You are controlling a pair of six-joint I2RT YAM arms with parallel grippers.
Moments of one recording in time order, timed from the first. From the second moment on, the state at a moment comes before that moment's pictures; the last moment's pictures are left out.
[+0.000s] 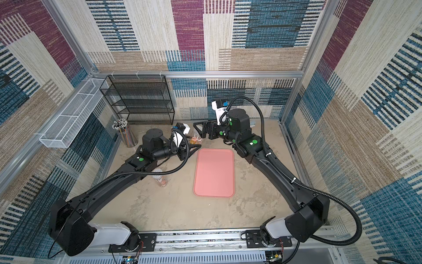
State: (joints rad) left arm -0.56 1.35 1.10 0.01 0.48 0.04; right arm 0.54 1.41 1.44 -0.25 -0.35 0.43
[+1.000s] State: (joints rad) left arm -0.59 1.34 1.10 -0.01 0.32 0.10; right arm 0.57 1.44 1.43 -0.24 -0.35 0.49
